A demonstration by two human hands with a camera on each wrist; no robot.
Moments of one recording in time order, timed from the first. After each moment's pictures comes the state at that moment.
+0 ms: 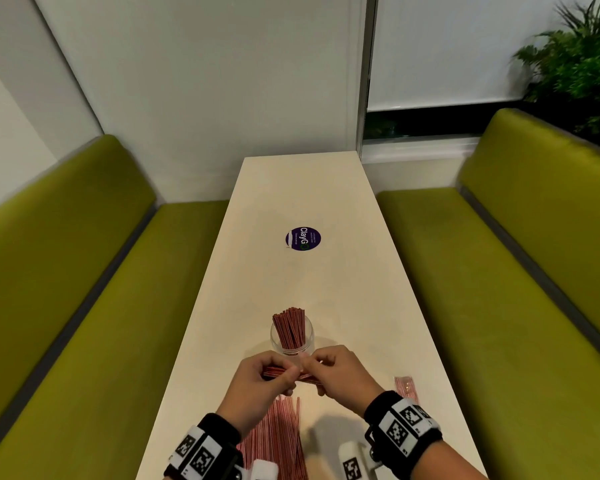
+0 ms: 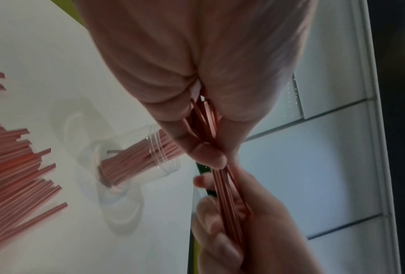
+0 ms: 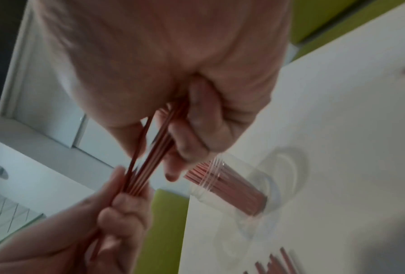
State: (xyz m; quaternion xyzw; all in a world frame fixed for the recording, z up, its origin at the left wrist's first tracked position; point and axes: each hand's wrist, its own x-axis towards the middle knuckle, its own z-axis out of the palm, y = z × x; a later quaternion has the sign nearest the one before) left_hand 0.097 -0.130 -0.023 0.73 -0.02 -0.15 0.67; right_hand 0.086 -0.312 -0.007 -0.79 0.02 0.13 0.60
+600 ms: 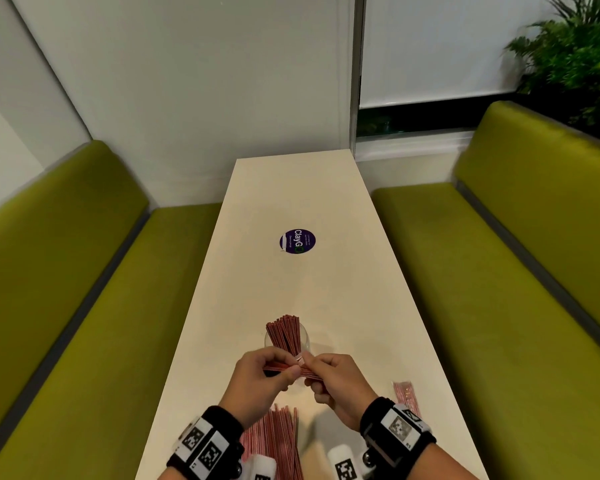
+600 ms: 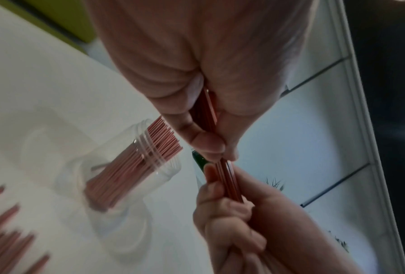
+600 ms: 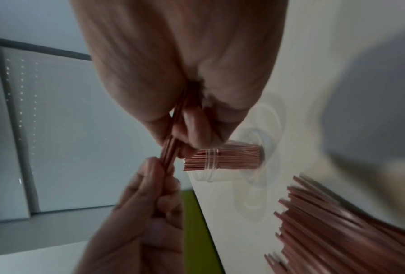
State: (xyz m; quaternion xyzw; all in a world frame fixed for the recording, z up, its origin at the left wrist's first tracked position) left_hand 0.123 -0.145 -0.013 0.80 -0.06 -0.15 0.58; right_hand 0.102 -0.313 -0.035 -0.56 0.17 0.16 0.79
